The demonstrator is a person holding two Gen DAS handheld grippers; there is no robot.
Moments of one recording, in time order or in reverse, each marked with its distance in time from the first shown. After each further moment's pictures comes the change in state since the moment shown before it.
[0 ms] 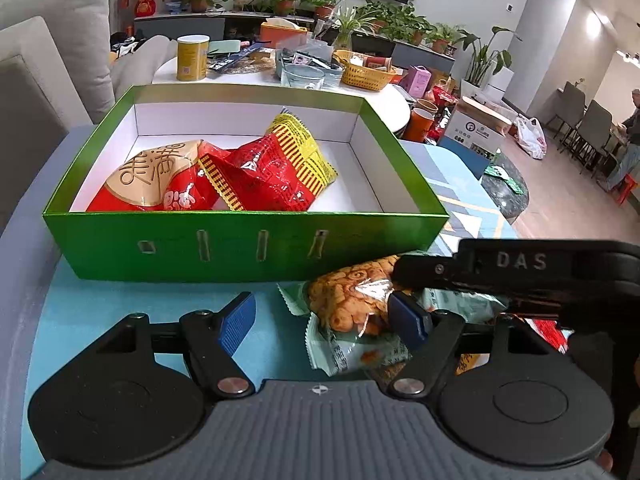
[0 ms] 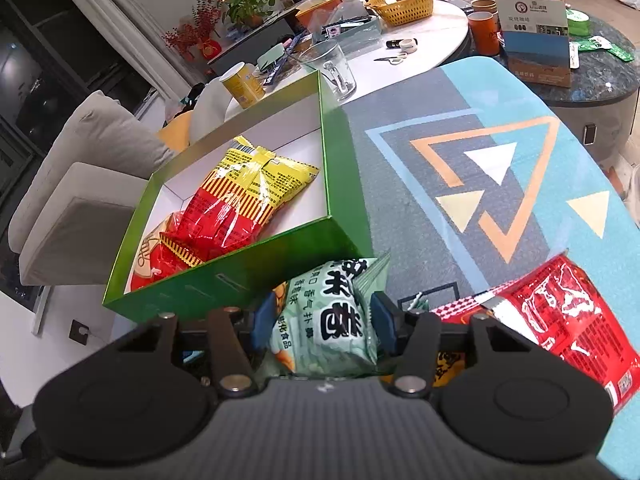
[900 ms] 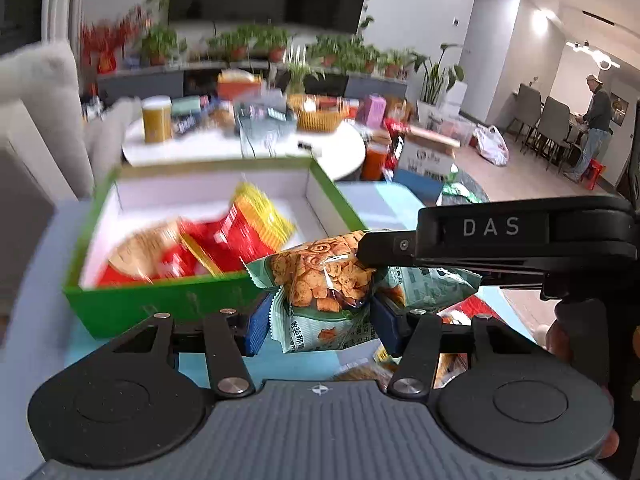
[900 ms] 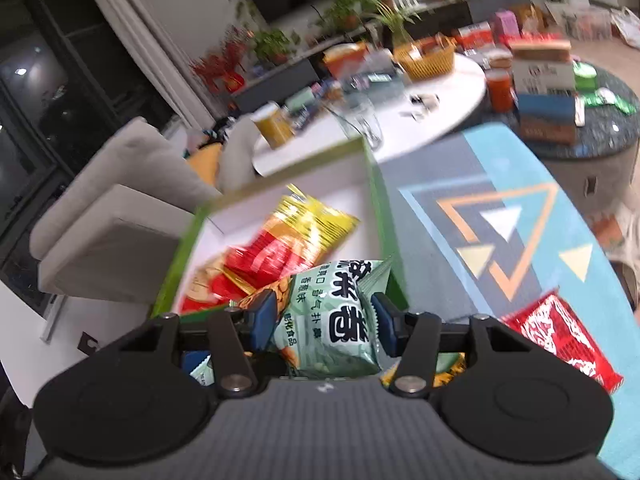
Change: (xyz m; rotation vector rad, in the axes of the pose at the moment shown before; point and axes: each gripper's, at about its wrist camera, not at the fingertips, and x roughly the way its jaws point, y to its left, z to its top) left arm -0.060 -0.018 0.010 0.146 -0.142 -0.061; right arm -0.057 0.047 0.004 -0.079 -0.149 0.043
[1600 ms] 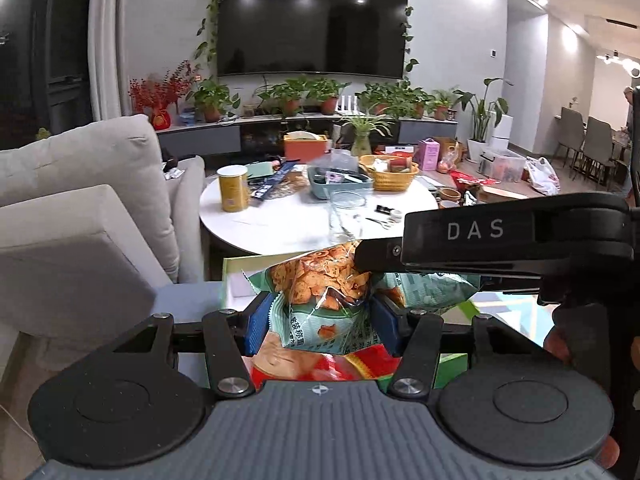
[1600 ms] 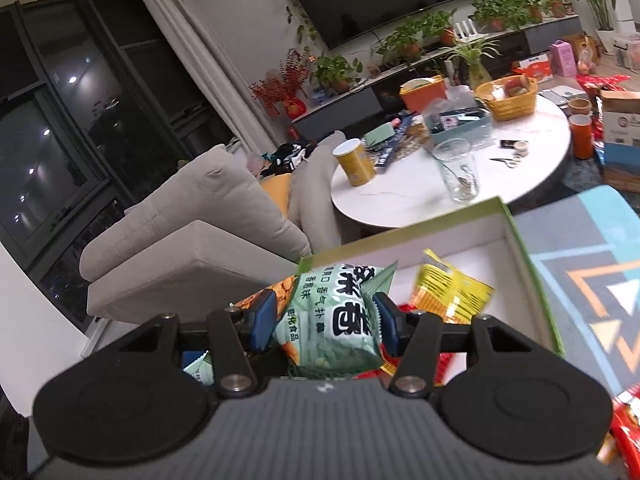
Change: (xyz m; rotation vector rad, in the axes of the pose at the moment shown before) left arm -0.025 0.085 0.058 0.030 -0.120 0.169; right arm 0.051 0.088 0.041 -0.049 -0.064 0.142
